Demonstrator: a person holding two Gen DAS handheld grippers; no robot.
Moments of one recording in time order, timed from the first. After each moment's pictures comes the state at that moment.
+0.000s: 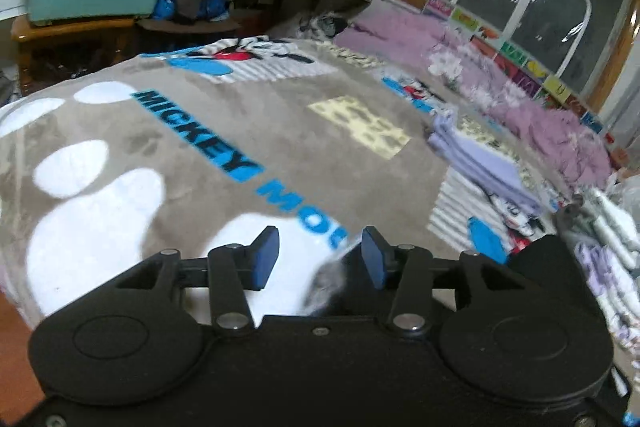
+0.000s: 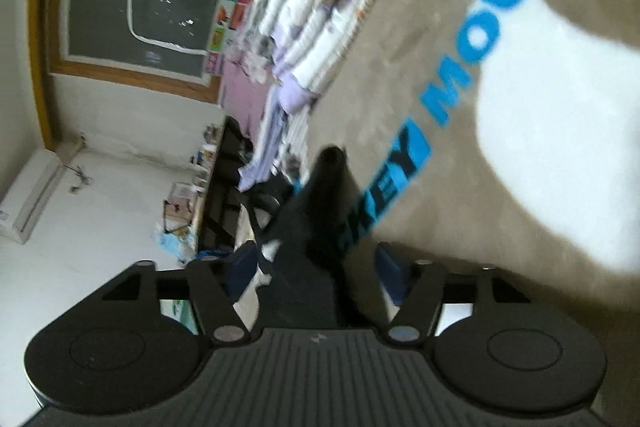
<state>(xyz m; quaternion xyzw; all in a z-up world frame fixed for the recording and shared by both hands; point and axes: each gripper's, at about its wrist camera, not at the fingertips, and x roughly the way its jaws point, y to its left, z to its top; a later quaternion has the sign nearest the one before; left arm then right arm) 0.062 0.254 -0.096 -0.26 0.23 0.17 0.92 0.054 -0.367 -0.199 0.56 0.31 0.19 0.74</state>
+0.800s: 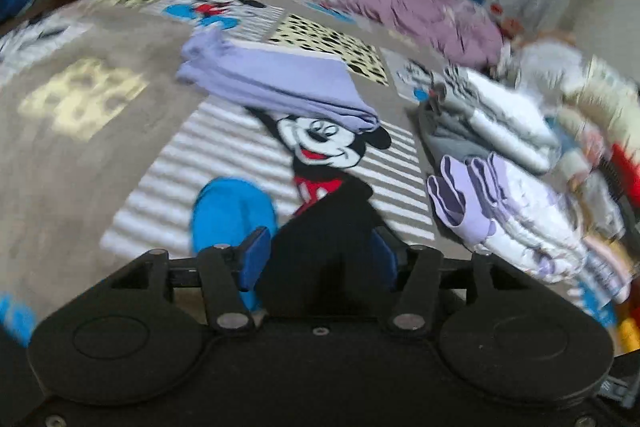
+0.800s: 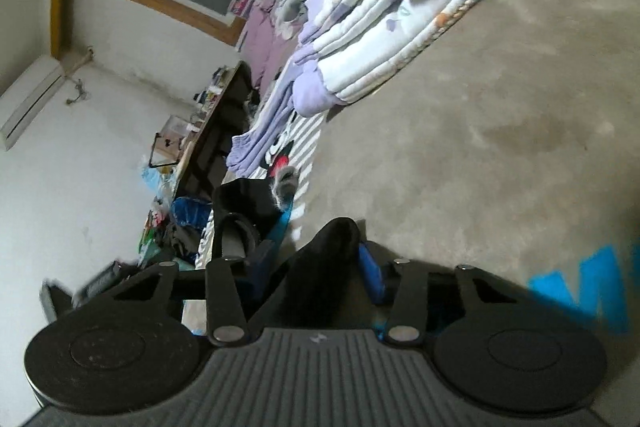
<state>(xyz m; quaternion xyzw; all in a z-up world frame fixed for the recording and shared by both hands) 0.257 0.085 -0.057 -0.15 0.35 -0.04 0.92 0.168 -0.350 -0.194 0.43 0.35 0.26 0.79</state>
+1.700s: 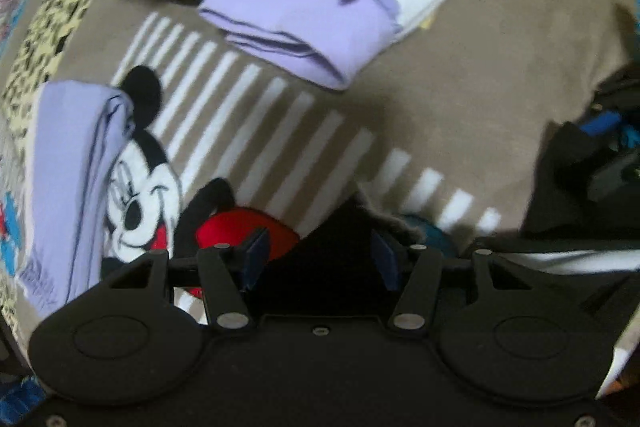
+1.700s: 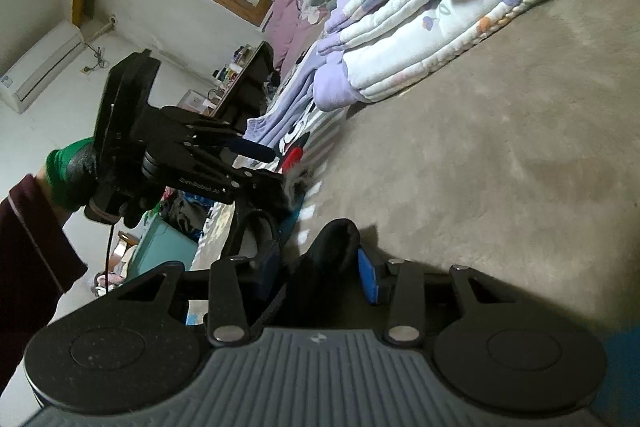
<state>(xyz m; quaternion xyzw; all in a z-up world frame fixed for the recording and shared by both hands) 0.385 -0.068 -0.097 0.41 0.55 -0.31 0.66 0.182 -0.349 -0.192 0.40 0.35 0.30 0.80</state>
